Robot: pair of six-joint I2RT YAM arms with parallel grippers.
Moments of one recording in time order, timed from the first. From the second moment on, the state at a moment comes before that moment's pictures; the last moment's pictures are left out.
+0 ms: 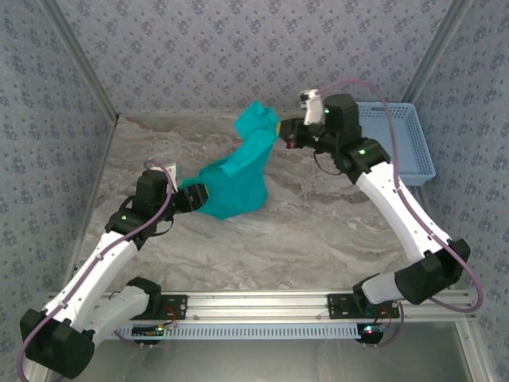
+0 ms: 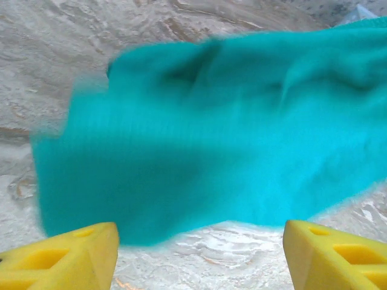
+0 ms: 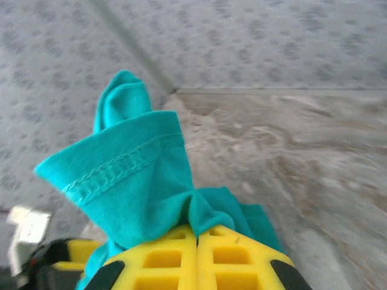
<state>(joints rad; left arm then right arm) -0.39 0.90 0.76 -0.48 0.14 -0.57 0.41 1.39 1.47 -0.46 -0.36 0.43</state>
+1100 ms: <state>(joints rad) -0.37 1.36 0.95 -0.42 0.03 -0.49 0.69 1.97 1.38 -0.46 -0.09 0.26</state>
